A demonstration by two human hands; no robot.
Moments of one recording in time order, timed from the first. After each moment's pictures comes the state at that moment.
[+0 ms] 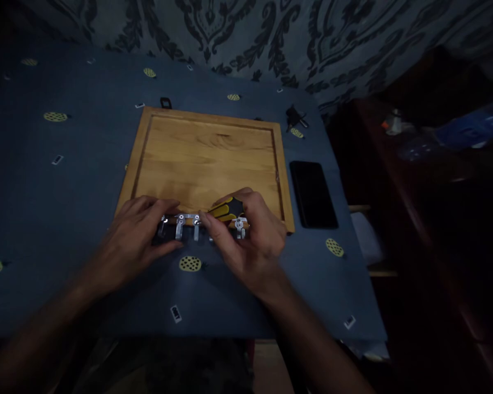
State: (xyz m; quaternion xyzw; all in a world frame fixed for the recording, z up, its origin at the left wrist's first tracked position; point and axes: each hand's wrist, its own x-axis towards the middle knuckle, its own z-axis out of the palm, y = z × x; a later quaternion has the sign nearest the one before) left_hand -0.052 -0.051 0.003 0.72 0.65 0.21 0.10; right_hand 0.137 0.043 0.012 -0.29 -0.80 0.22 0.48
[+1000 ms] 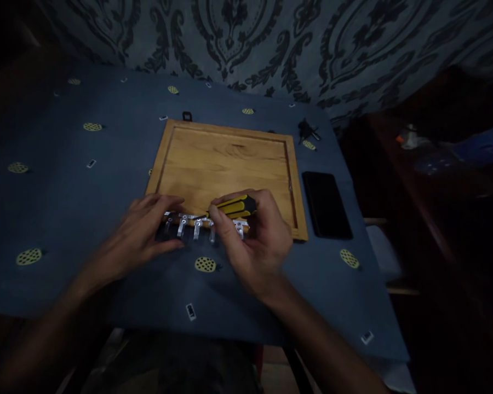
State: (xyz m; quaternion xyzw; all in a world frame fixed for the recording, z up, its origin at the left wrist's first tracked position) left_hand -0.076 -0.060 0.010 0.69 0.67 0.23 0.17; right_hand 0.112 0.029 0.024 -0.30 -0.73 0.34 0.51
